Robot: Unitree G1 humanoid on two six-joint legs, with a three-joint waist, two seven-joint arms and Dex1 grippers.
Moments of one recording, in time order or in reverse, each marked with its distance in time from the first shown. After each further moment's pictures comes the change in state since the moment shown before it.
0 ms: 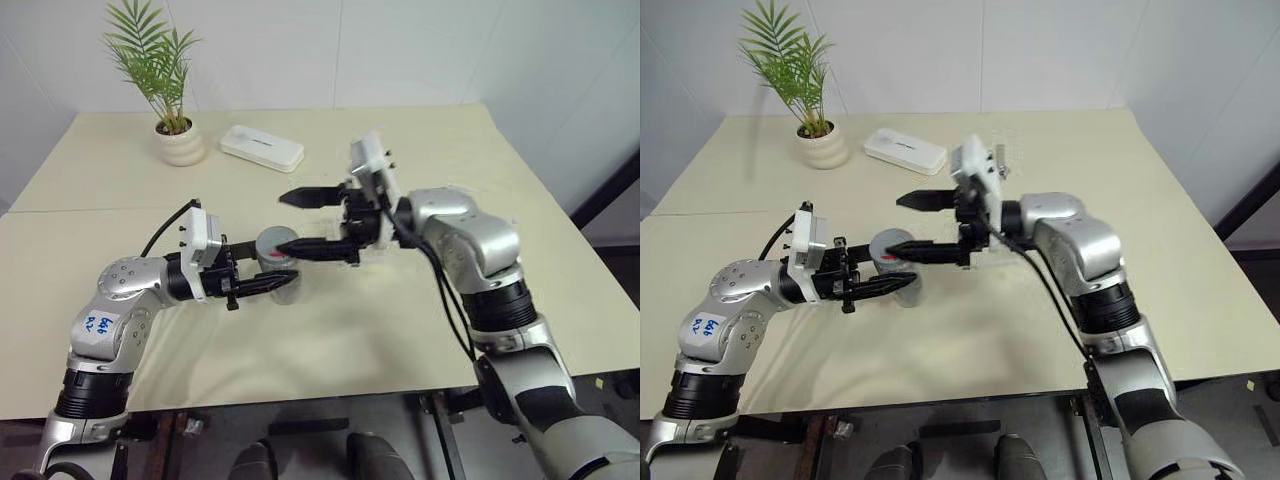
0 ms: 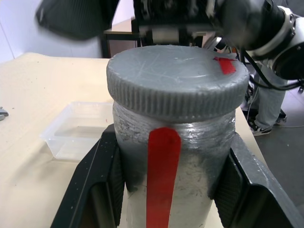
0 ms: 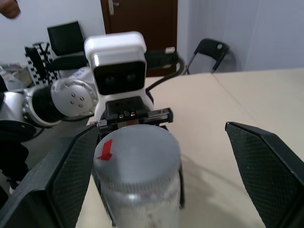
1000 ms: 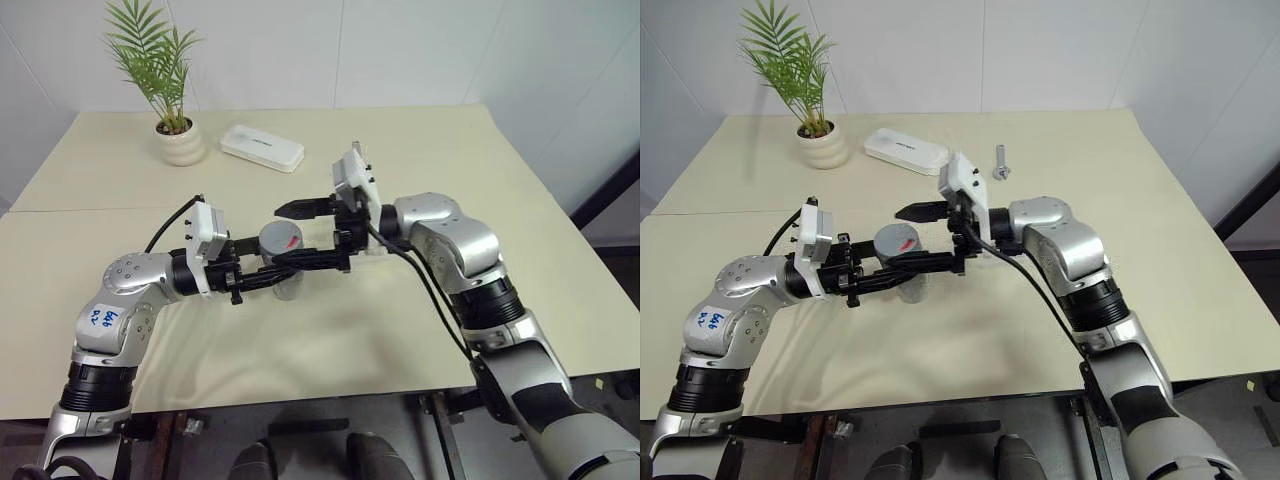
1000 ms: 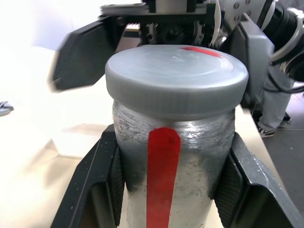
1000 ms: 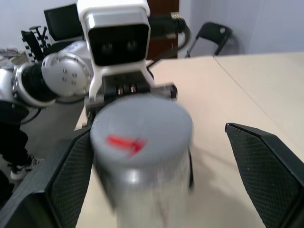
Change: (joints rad) left arm -0.027 -0.007 -0.004 0.027 0.015 0.017 0.032; right arm -0.021 -0.072 0.022 0.138 -0.032 -0.076 0.081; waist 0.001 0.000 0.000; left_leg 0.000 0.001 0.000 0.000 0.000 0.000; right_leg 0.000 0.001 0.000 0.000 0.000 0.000
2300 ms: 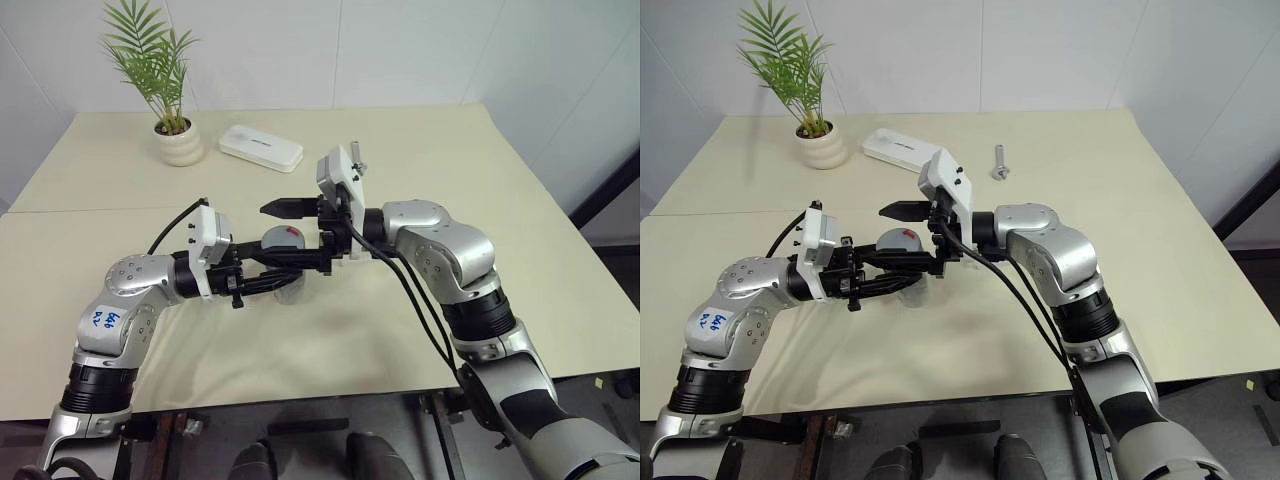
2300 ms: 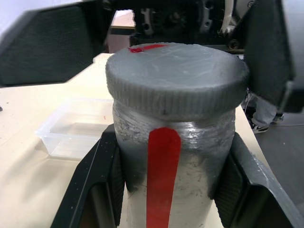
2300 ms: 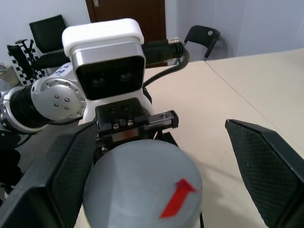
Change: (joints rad) left arm 0.002 0.000 -0.015 -0.012 0.002 0.008 -0.021; right arm 0.017 0.137 -0.002 -0.150 0.013 0.135 -0.191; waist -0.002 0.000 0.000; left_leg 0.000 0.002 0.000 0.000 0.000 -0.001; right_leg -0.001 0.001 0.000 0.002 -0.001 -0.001
